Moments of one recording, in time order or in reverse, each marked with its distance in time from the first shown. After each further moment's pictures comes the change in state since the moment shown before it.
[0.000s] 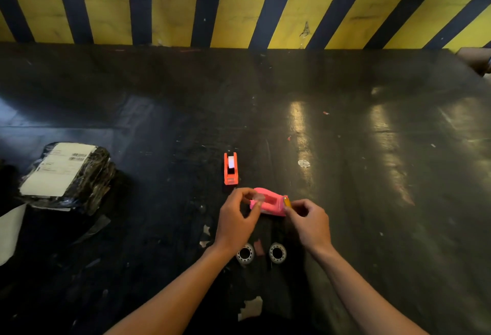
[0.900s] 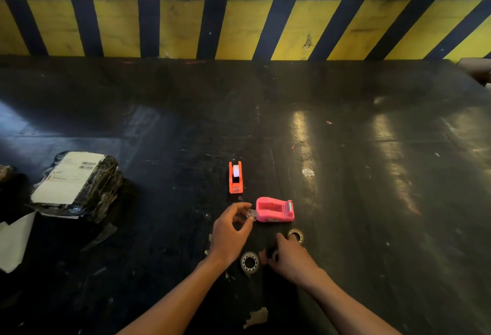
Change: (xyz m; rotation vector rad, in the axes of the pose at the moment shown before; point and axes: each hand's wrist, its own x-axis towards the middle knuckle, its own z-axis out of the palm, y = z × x) left_hand -0.008 -0.004 -0.024 0.056 -0.065 -0.198; right_hand -0.027 0.004 0.036 -0.614 -0.593 0.047
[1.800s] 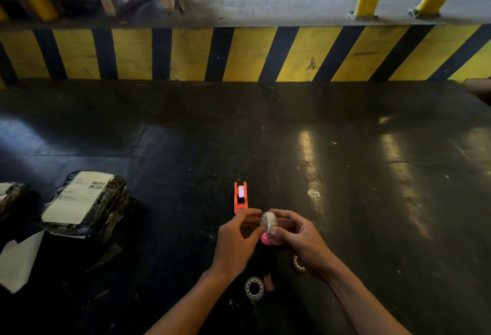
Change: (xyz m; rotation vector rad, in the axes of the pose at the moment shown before) left_hand 0.010 0.047 -0.017 -0.039 0.011 0.122; right_hand -0.004 -0.029 -0.079 1.180 -0.040 -0.316
